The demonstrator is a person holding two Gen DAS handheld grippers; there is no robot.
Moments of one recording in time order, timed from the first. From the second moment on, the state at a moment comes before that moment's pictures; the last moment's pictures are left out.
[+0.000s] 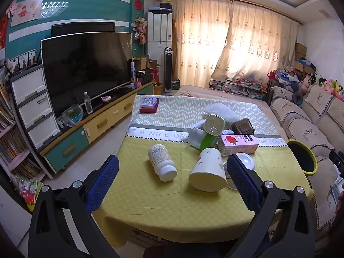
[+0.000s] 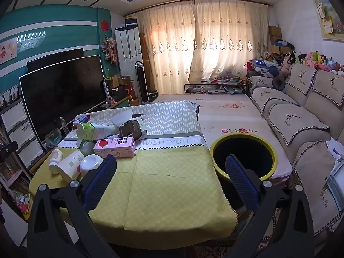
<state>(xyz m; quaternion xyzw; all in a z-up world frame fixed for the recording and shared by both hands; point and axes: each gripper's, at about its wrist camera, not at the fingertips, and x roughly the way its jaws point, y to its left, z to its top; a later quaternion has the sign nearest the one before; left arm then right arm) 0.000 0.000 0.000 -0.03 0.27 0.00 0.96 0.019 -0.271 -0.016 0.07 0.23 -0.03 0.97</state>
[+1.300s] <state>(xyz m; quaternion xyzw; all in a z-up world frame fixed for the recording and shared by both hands) -0.003 -0.014 0.005 -0.01 0.26 -0.01 0.96 0.023 -0.272 -0.023 0.06 0.25 -0.03 0.97</state>
